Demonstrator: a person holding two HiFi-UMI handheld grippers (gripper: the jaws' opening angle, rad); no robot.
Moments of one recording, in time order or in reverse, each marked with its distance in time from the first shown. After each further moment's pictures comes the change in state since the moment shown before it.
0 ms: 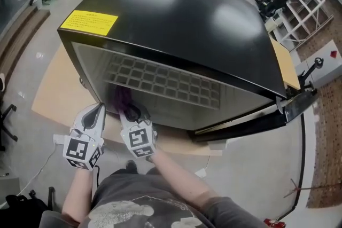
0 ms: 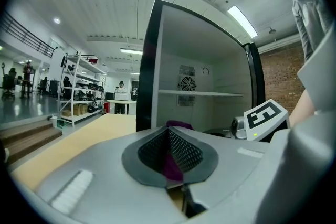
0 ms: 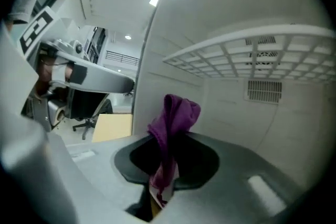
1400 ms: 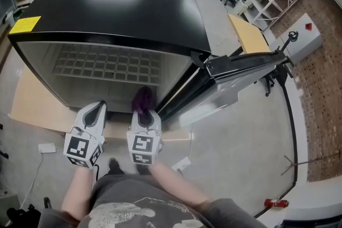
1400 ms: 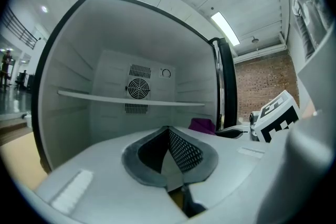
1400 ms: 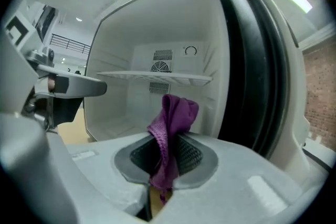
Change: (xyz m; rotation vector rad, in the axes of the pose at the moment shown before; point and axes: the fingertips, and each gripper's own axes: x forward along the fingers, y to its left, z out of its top) left arm 0.046 -0.152 0.027 0.003 -0.040 -0.209; right arm -0.185 -0.139 -0.028 0.170 0.105 -0.566
